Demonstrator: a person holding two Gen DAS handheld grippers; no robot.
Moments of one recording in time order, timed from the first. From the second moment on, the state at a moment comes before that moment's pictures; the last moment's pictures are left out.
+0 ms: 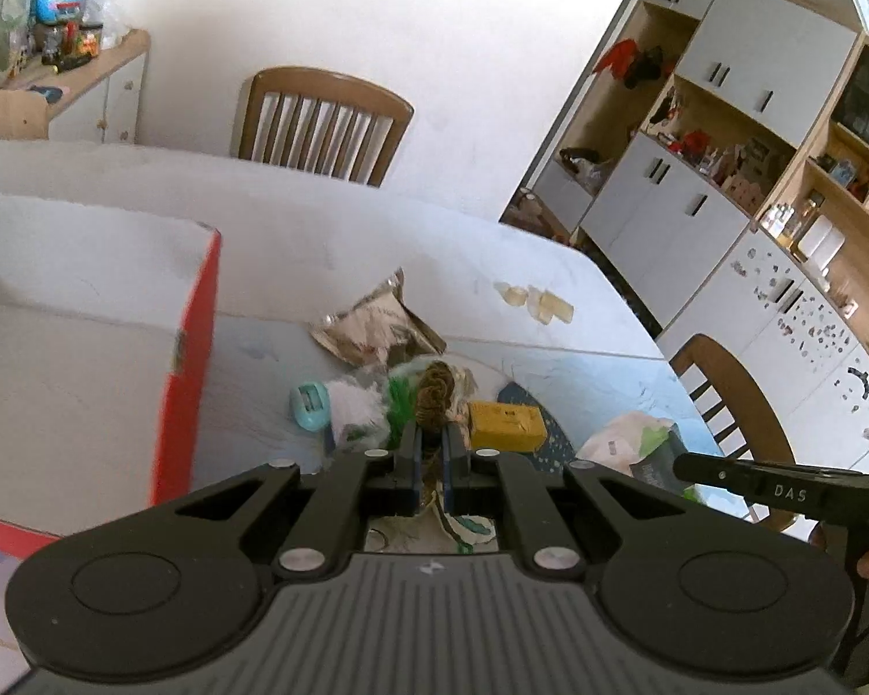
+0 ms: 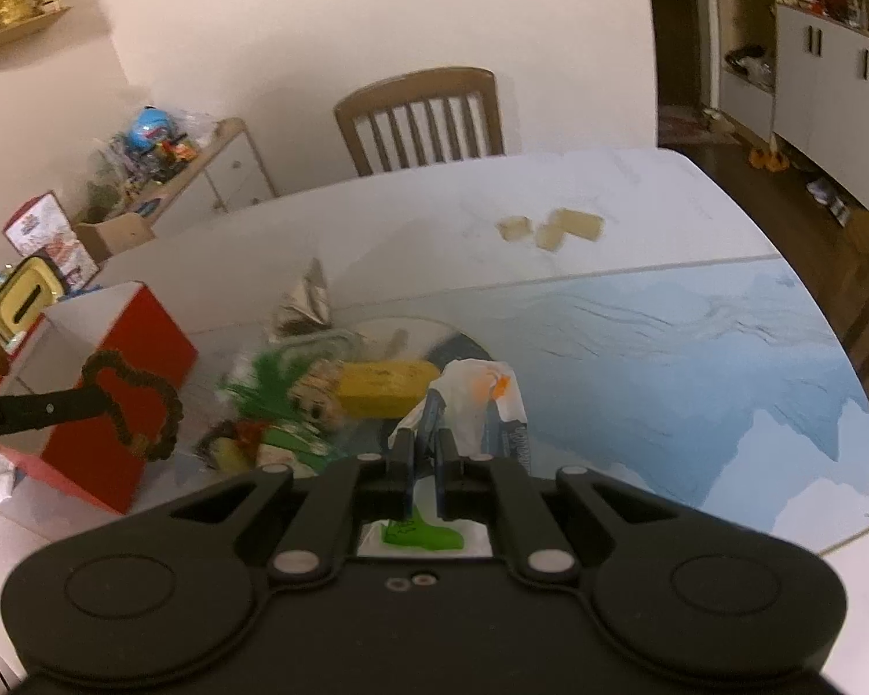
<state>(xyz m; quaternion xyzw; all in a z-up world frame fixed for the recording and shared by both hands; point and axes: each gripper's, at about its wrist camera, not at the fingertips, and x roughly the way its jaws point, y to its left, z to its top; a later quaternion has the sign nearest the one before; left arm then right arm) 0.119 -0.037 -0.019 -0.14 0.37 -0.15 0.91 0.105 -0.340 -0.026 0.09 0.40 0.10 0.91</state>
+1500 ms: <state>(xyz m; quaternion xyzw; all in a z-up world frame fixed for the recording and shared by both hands) 0.151 0.209 -0.046 -0.08 0.41 0.05 0.91 0.190 0.022 -0.014 -0.04 0.38 0.33 0.86</state>
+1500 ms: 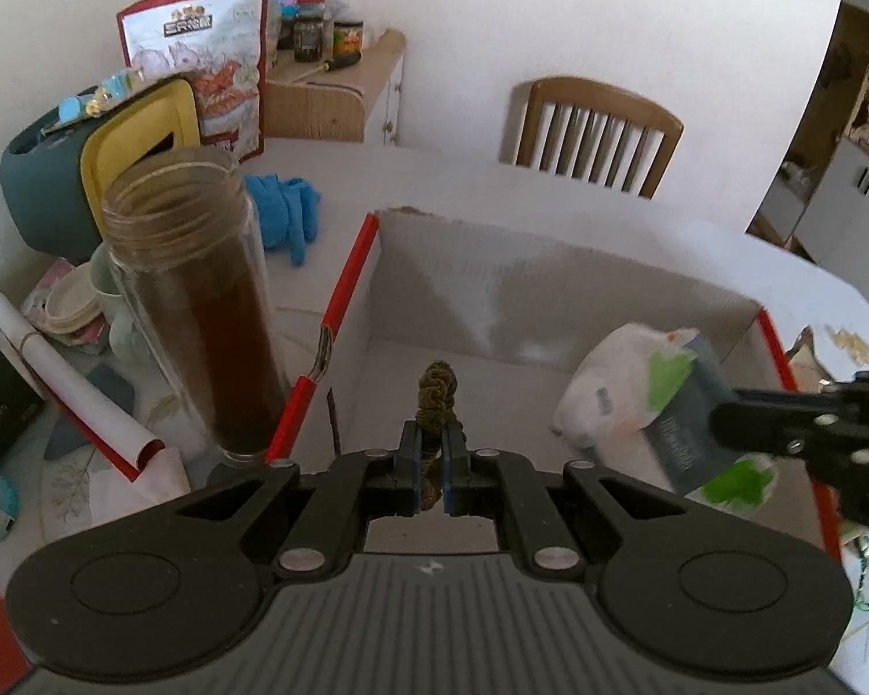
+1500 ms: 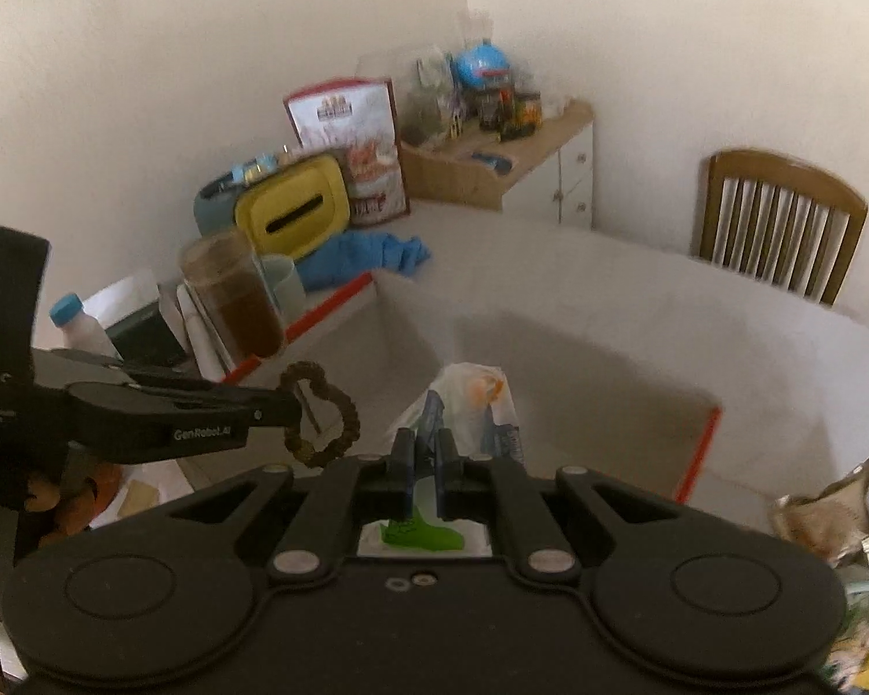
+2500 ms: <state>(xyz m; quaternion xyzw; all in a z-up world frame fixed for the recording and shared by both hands) 0.175 0.190 -0.078 -0.03 0.51 0.05 0.86 0.199 0.036 -0.066 -0.04 0.48 0.31 0.82</state>
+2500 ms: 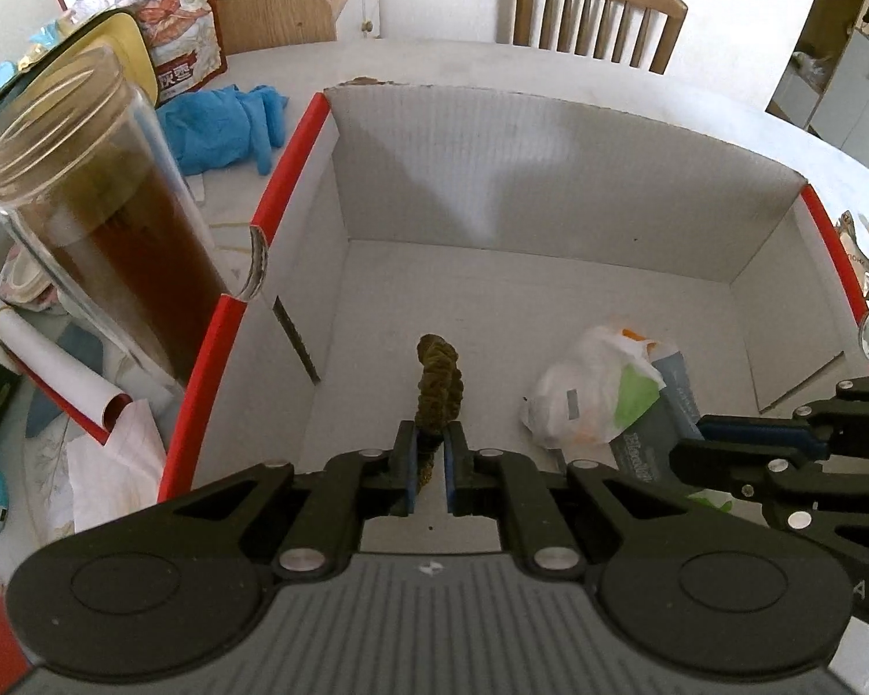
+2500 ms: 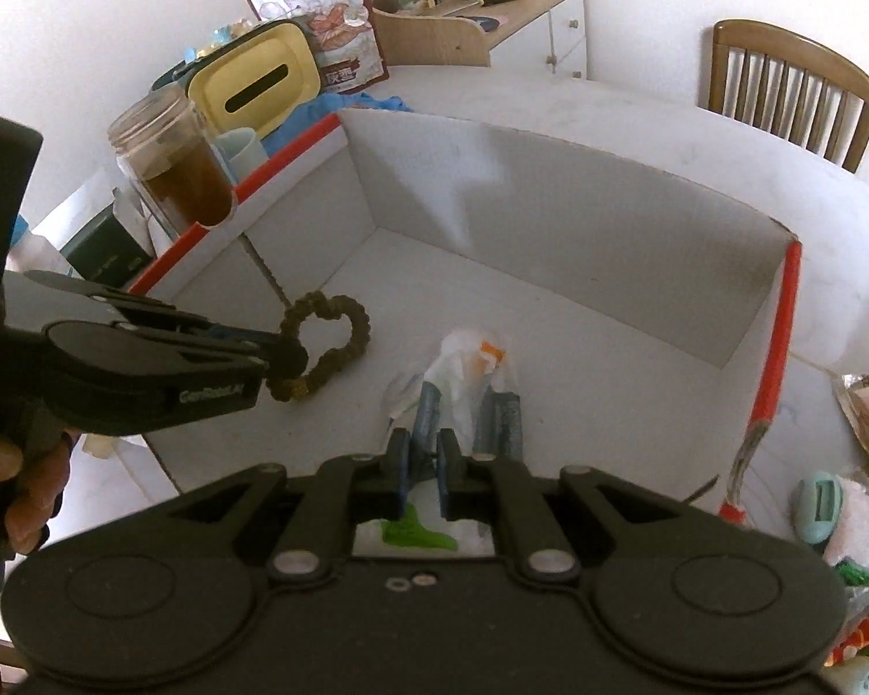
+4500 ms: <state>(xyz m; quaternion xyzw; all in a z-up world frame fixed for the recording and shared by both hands) 0.090 0.028 0.014 -0.06 0.35 -0.07 0.93 0.081 -0.246 0.002 0.06 0.36 0.17 0.92</state>
